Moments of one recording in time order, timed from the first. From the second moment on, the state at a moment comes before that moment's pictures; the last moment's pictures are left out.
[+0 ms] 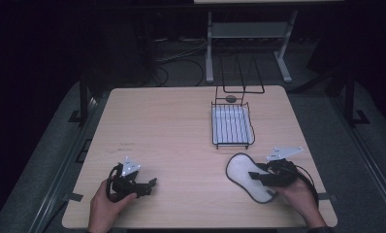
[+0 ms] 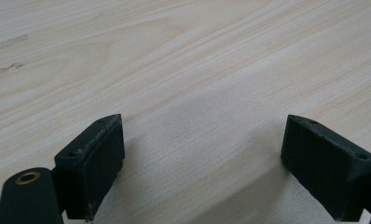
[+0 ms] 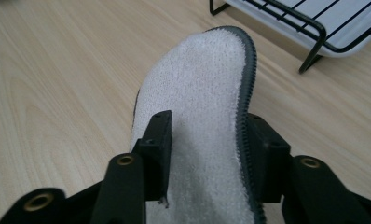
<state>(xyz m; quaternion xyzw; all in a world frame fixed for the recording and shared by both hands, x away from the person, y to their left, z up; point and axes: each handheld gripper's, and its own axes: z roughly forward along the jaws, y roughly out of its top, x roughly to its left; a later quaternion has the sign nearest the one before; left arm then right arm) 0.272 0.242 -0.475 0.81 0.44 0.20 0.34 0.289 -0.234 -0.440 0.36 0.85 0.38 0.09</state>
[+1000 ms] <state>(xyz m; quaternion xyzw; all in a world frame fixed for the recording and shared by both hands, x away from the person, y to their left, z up) 0.272 0.242 -0.475 0.80 0.44 0.20 0.34 0.288 -0.240 -0.408 0.34 0.83 0.45 0.06</state>
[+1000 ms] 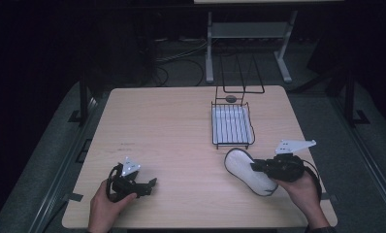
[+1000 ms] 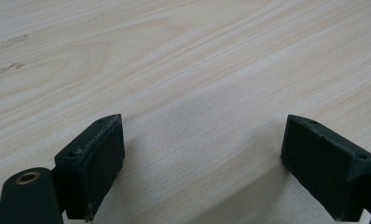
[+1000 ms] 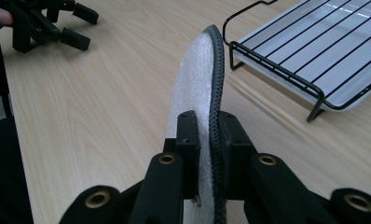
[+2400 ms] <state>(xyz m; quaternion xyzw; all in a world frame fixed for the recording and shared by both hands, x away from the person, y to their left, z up) 0.272 0.241 -0.475 0.80 0.45 0.20 0.34 0.321 -0.251 -0.377 0.34 0.79 0.50 0.10</state>
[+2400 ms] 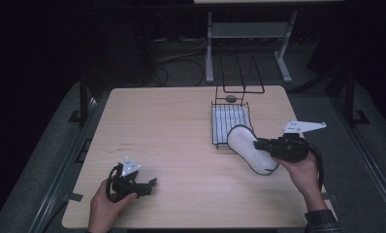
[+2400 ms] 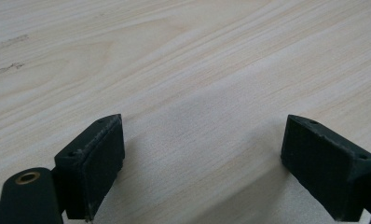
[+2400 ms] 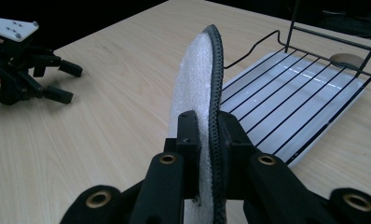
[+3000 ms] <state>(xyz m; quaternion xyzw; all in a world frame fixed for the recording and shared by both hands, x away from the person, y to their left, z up) 0.272 0.242 -0.475 0.80 0.44 0.20 0.34 0.350 -0.250 -0.370 0.36 0.77 0.51 0.11</state>
